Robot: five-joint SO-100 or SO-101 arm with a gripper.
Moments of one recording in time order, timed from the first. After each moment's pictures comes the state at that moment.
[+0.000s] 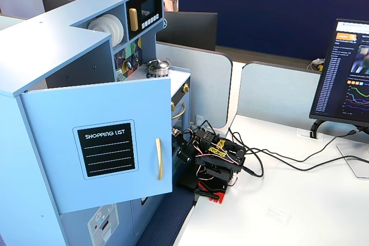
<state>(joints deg) 0.7 182.7 171.8 77.3 -87.8</state>
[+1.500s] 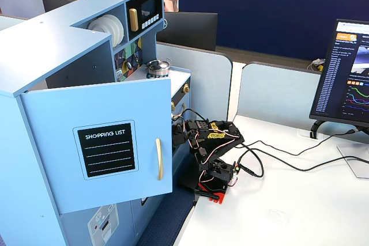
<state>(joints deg) -38.8 153.1 140.0 14.3 -96.9</state>
